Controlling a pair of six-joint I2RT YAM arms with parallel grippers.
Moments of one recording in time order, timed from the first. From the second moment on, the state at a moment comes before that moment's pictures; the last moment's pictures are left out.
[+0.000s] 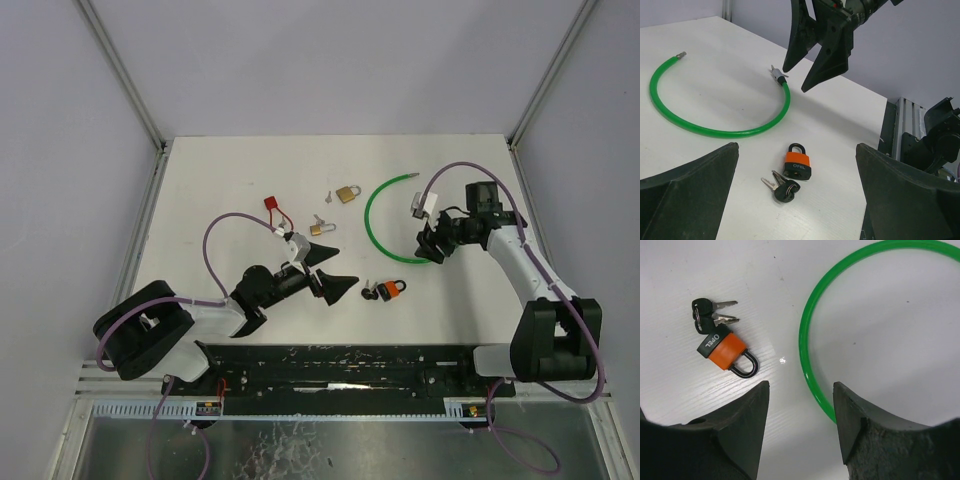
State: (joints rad) left arm -0.83 1.42 0.31 1.27 0.22 -0.33; right arm 0.03 1.34 0.97 -0.71 -0.72 -0.98
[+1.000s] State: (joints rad) left arm -0.83 1.44 0.33 1.26 0.23 -0.35; right arm 0.18 1.59 0.90 -0.55 -0.35 -0.86
